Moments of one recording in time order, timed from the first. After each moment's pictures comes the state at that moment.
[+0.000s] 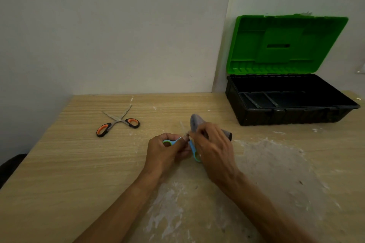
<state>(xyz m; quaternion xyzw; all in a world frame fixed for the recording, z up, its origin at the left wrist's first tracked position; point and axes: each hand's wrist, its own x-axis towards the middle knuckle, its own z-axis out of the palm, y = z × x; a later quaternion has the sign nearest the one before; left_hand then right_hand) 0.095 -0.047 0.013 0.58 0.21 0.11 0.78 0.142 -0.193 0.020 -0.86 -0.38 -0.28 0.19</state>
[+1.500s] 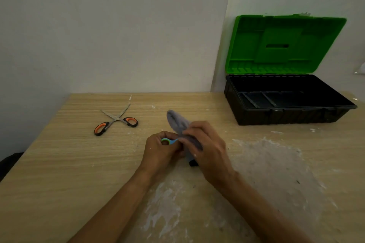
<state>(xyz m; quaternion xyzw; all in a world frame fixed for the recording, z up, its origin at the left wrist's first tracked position) 0.097 -0.039 0.006 0.63 0.21 0.10 0.74 0.138 -0.185 0.027 -0.78 -0.42 -0.24 0.40</state>
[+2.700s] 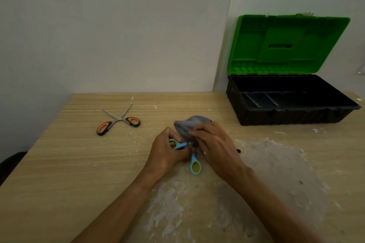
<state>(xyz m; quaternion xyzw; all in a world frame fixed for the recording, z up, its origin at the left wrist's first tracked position) 0.097 -0.036 0.001 0.79 0.12 0.15 0.59 0.164 -0.198 0.019 -0.88 -0.40 -0.04 0.23</state>
